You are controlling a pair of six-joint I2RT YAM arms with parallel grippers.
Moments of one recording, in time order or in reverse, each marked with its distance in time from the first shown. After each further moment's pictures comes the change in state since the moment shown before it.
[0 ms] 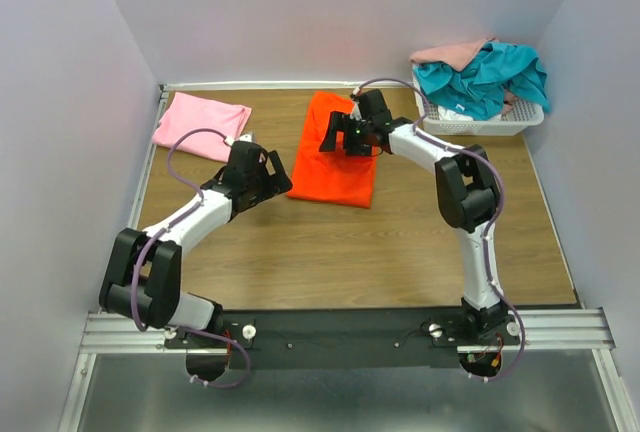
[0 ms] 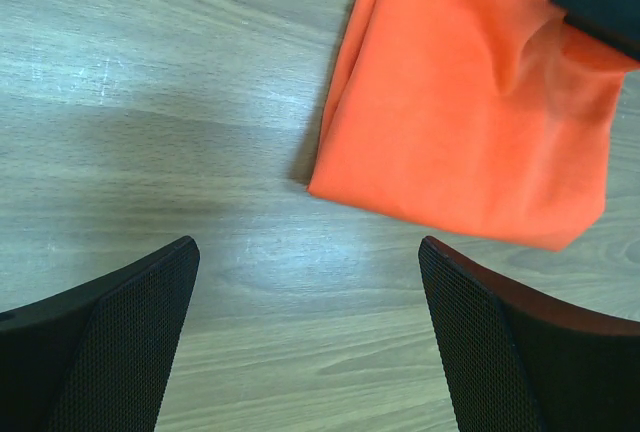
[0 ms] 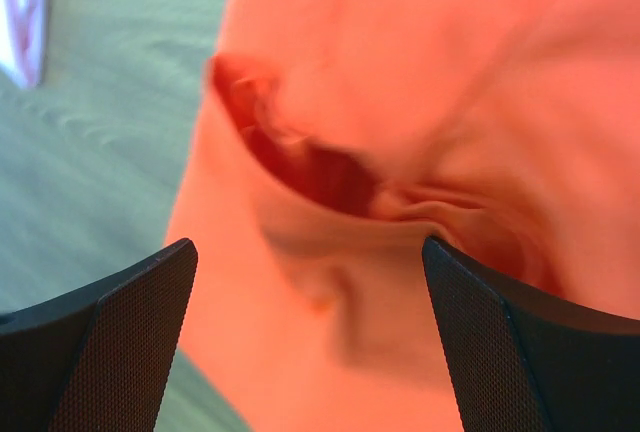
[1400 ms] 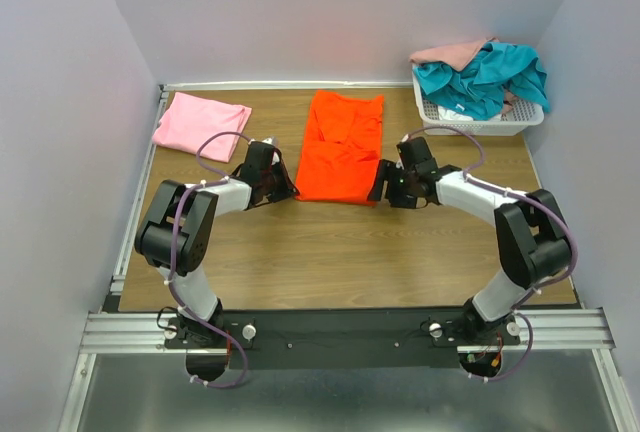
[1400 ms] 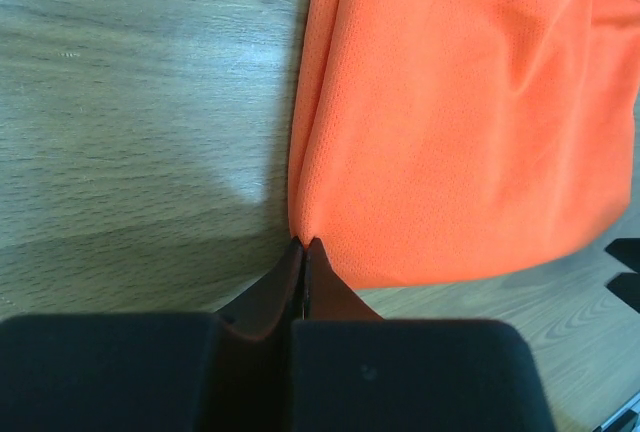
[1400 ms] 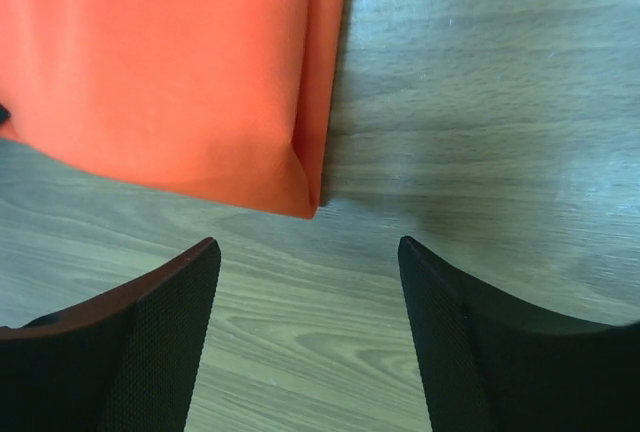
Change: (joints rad) left arm -0.002 0.348 0.051 0.270 0.223 -0.011; right arm -0.065 -0.583 -0.766 0.006 0.170 0.075
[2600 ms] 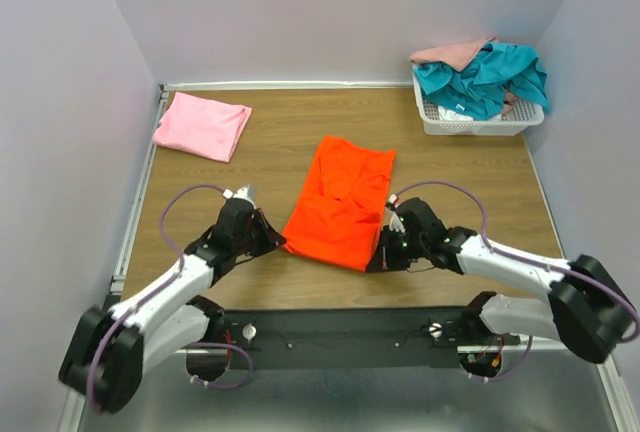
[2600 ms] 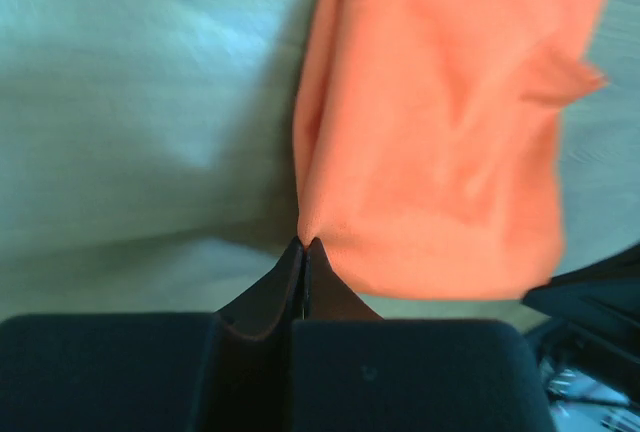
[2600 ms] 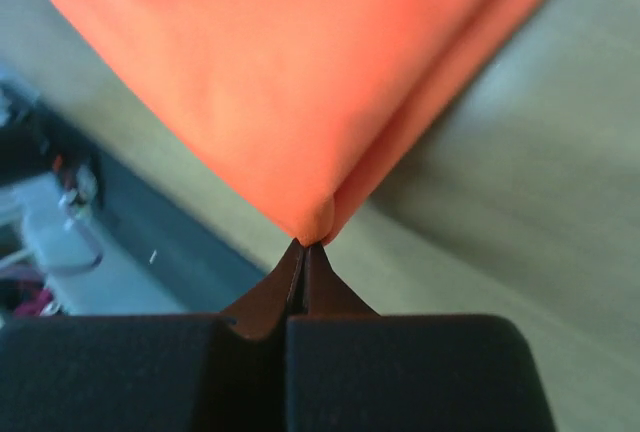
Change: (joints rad) left arm -0.108 -0.718 -0.494 -0.194 -0.070 -0.140; right arm 0.261 -0.391 -0.449 0.088 -0.230 0.151
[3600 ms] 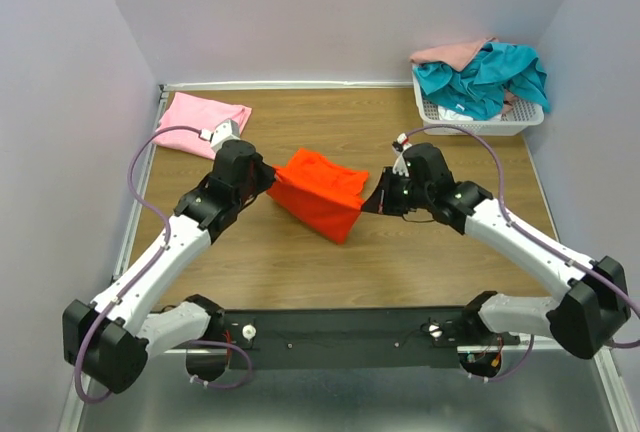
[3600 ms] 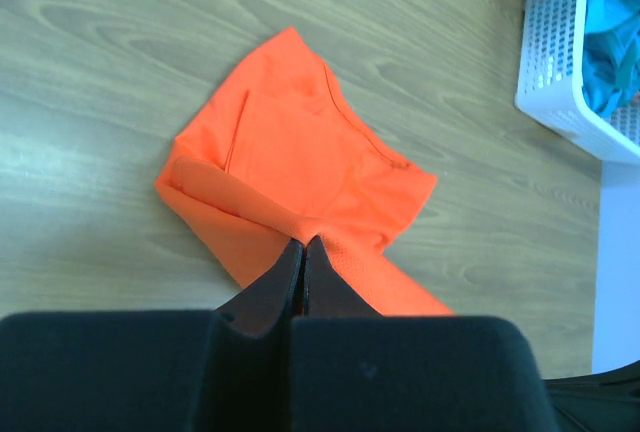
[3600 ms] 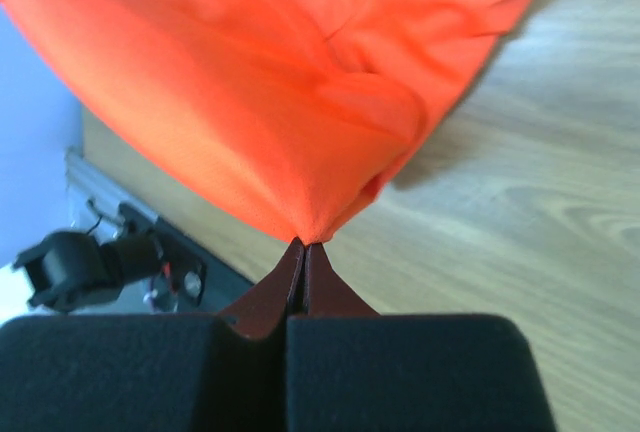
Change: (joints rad) left arm -0.050 -0.004 0.525 -0.291 -0.399 -0.044; right arm -0.051 -0.031 0.425 -0.233 0.111 -0.044
